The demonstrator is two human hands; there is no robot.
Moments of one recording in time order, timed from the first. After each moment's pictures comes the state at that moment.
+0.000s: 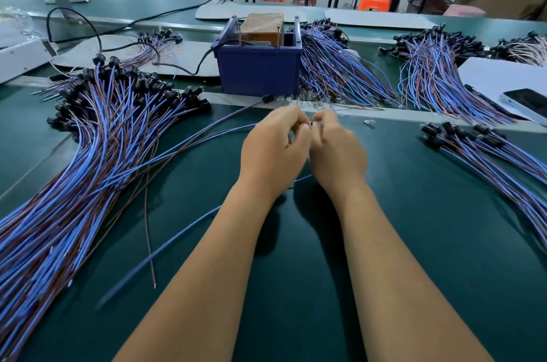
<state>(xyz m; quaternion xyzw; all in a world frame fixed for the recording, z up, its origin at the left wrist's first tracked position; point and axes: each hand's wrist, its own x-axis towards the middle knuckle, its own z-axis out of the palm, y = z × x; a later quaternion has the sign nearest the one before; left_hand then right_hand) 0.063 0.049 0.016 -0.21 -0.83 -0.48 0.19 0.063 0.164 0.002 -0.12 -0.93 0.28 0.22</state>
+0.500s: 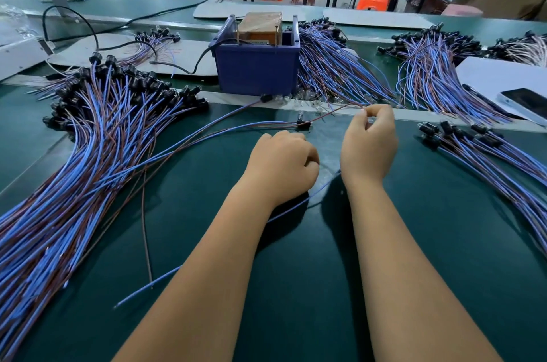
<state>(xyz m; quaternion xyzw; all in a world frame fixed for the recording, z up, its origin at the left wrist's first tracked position) 0.058 0.053 0.008 -0.31 -0.93 -0.20 0.06 0.064 0.186 0.005 -0.27 -0.77 0.44 0.38</state>
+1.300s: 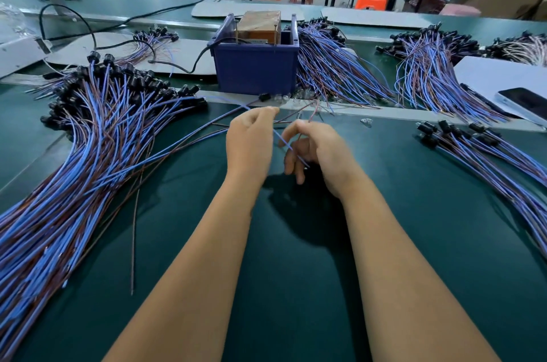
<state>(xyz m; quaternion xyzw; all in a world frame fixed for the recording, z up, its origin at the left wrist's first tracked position) 0.042 0.043 0.013 0.01 -0.72 -0.69 0.08 0.065 0.162 0.005 0.06 -0.71 0.70 -0.03</state>
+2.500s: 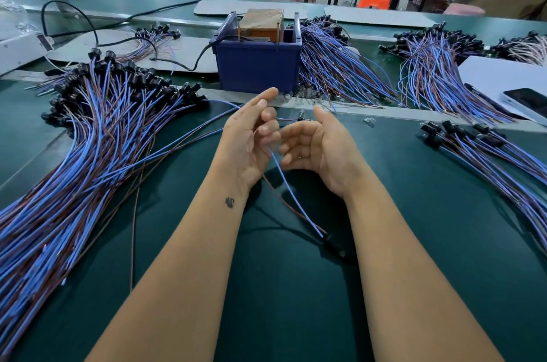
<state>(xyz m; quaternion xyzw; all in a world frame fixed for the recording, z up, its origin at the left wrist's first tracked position) 0.034 0.031 0.015 -0.04 -0.33 -0.93 -0.15 0.062 0.168 0.006 0.01 -0.64 0.76 -0.10</state>
